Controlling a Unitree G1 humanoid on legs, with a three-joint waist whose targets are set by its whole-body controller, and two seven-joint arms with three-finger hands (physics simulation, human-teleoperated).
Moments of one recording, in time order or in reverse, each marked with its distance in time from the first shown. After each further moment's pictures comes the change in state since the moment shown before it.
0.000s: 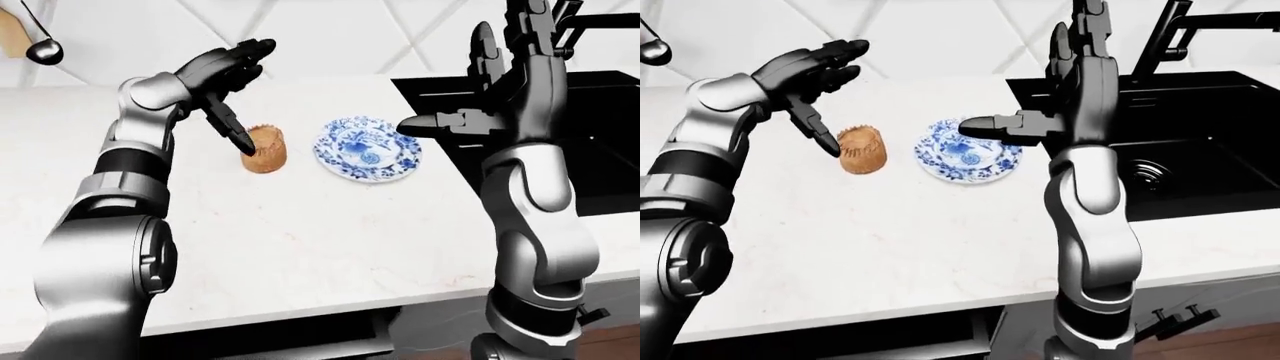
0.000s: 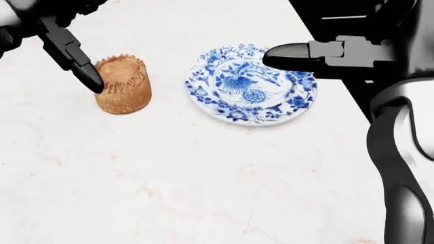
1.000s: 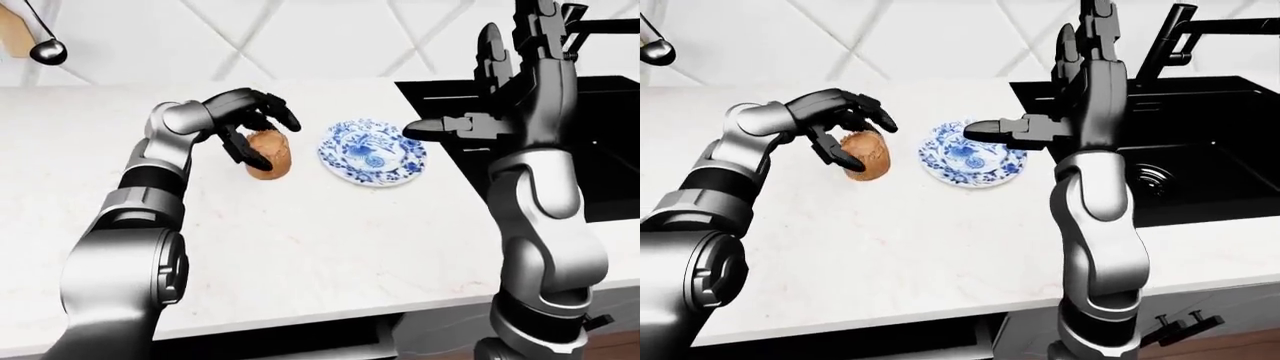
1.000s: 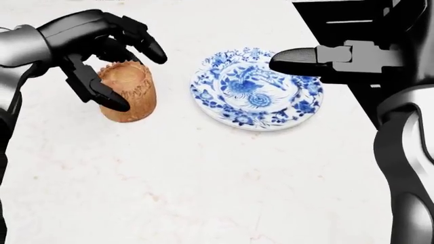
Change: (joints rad) left arm 0.072 -0.047 -0.037 0.008 0.171 -0.065 -0.008; right arm 0.026 -0.011 -0.012 -0.035 0.012 0.004 -0.001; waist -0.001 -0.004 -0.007
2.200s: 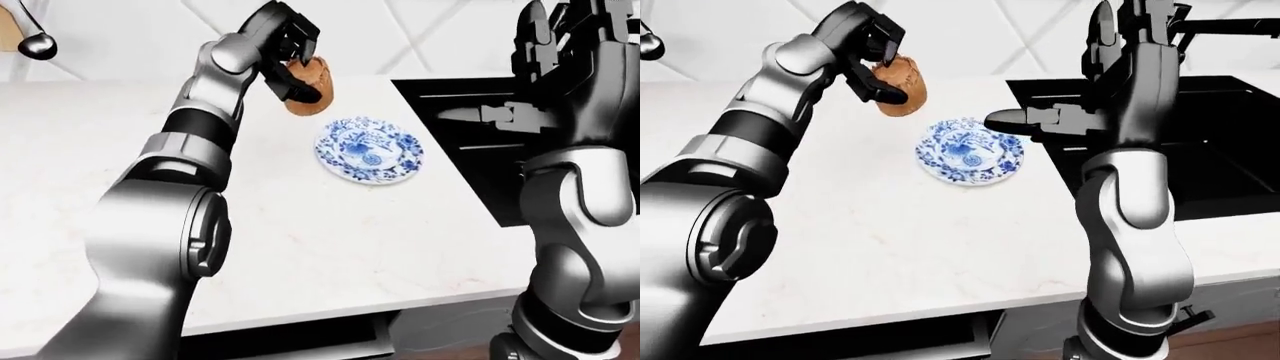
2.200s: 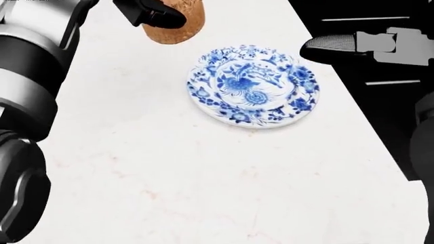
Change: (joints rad) left arm -0.300 -0.179 0.054 0.097 -0.046 0.254 0.423; right arm -0.006 -0.077 -0.067 -0.100 0.094 0.067 -0.052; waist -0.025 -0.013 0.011
